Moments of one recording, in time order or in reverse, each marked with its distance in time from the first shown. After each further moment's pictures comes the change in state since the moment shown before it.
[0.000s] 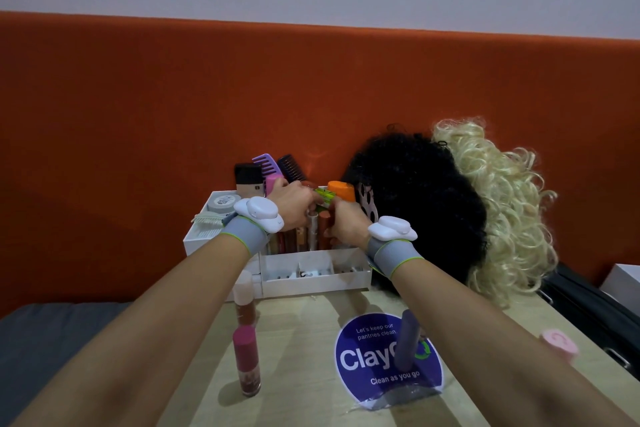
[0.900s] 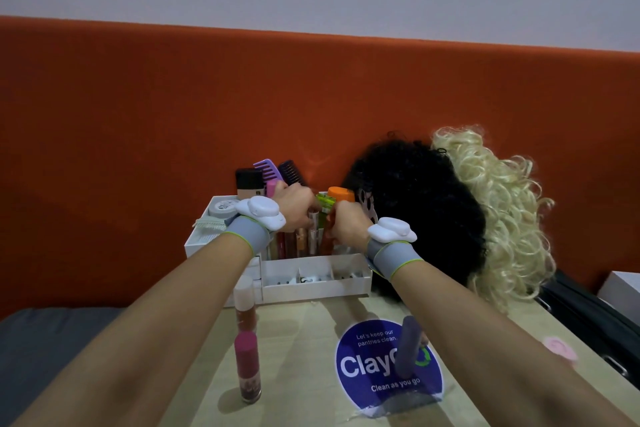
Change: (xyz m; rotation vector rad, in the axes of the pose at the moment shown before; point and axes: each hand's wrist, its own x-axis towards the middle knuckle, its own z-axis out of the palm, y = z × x) left_hand 0.009 -0.005 0.002 -0.004 -0.001 0.007; right_hand 0.008 -0.002 -0.004 -0.171 -0.041 0.022
